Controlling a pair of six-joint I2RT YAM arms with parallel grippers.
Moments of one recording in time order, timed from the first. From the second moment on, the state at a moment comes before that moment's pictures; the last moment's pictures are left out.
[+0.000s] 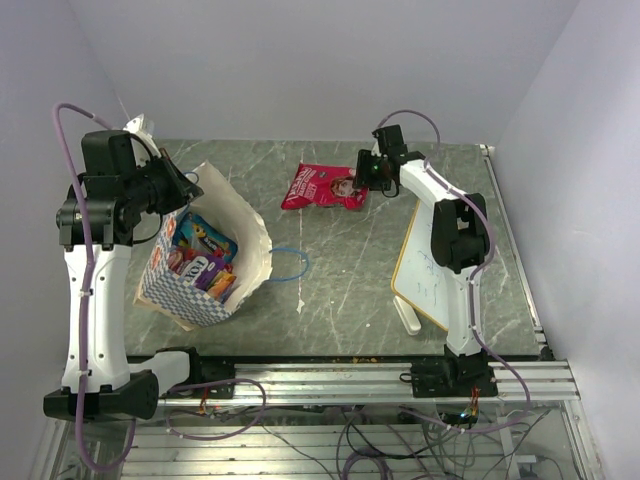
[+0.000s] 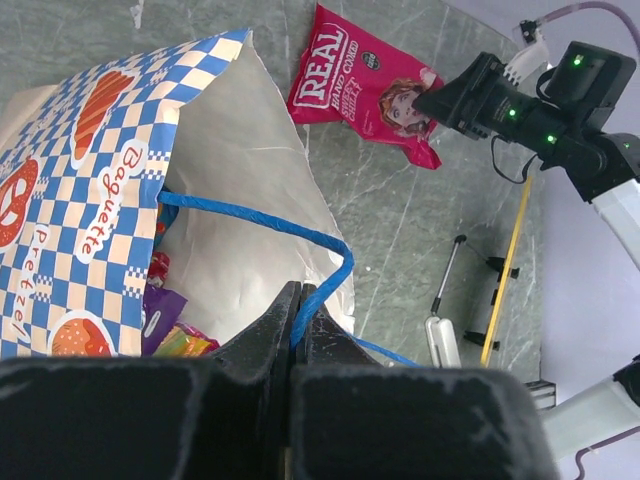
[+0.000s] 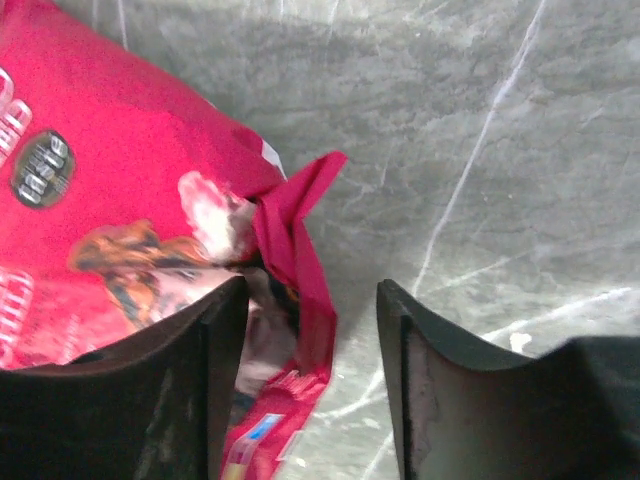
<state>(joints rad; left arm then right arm) 0.02 1.15 1.61 -1.04 0.31 -0.45 0.27 2.31 1.91 -0.45 -0.13 0.33</state>
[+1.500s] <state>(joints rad) 0.02 1.14 1.53 -0.88 0.44 -0.66 0.69 1.84 1.76 -0.71 -0.65 0.42</state>
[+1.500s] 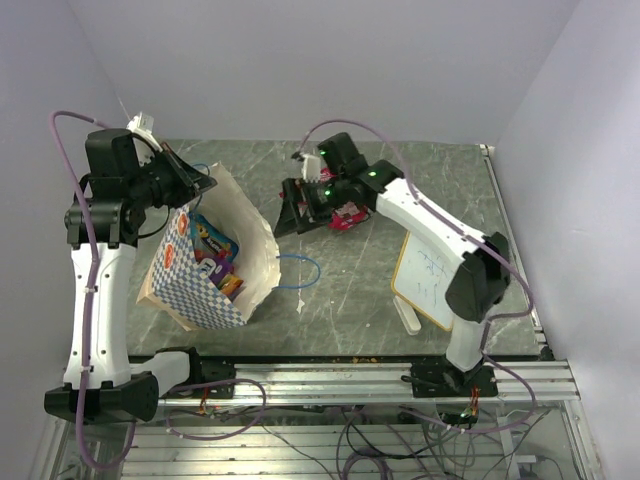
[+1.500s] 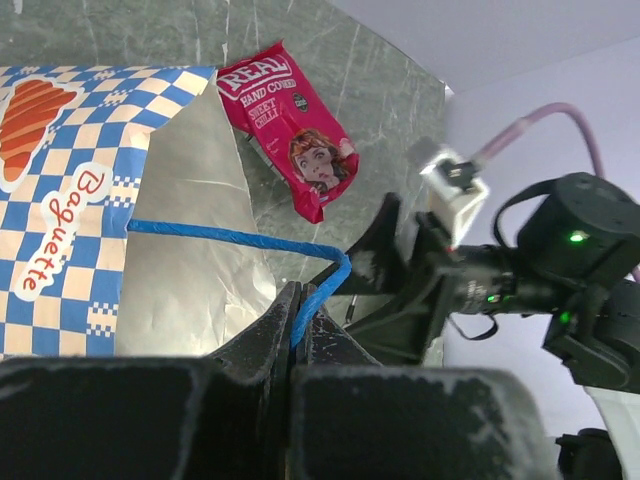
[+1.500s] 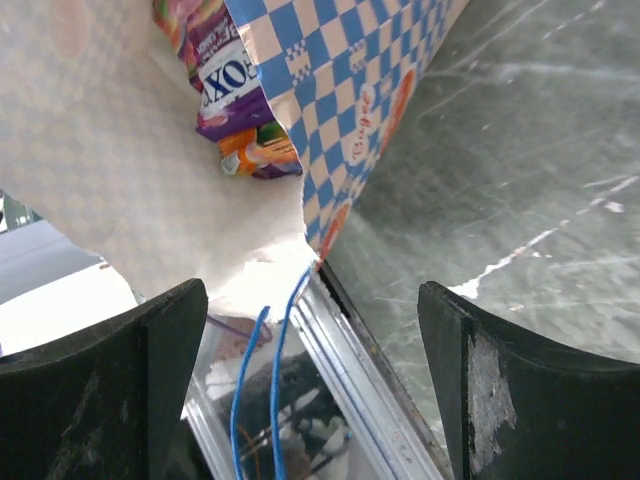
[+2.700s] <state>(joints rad) 0.02 1.41 1.92 -0.91 0.41 -0.44 0.83 2.01 1.96 -0.93 -0.41 0.36</state>
